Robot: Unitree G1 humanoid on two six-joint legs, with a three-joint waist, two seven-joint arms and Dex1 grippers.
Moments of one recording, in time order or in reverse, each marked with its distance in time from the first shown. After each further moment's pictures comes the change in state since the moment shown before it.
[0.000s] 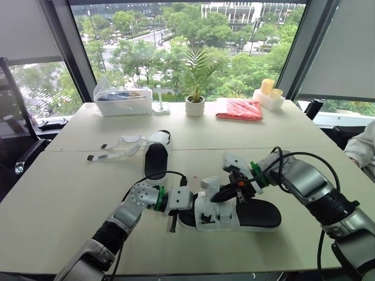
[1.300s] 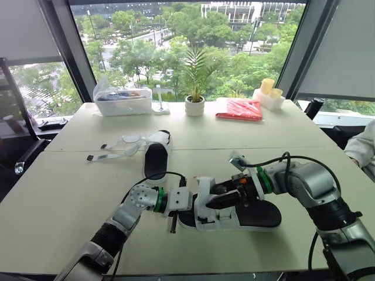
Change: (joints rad) left arm 0.021 0.005 0.001 -0.024 0.000 0.000 0.025; right arm 0.123 0.152 -0.340 -0.074 0.297 0.512 -0.186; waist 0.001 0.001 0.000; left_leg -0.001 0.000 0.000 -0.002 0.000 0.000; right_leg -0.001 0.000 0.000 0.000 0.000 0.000
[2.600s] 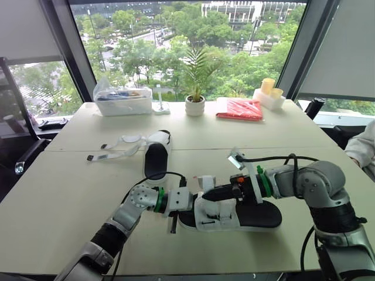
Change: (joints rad) left arm 0.001 -0.002 0.000 -0.001 0.000 0.000 0.003; right arm -0.014 0.008 -0.027 -0.033 0.211 0.156 -0.265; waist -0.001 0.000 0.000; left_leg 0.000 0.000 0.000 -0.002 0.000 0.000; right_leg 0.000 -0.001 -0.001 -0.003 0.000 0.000
